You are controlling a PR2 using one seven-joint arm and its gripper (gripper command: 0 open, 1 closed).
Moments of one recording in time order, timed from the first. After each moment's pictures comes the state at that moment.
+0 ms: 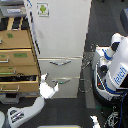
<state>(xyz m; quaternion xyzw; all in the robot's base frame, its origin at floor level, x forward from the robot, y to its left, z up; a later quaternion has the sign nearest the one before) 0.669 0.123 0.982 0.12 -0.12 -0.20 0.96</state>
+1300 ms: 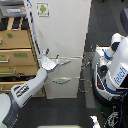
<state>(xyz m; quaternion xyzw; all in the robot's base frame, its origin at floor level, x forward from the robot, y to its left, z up) 0.800 0.125 1.084 0.03 -0.07 -0.17 0.98</state>
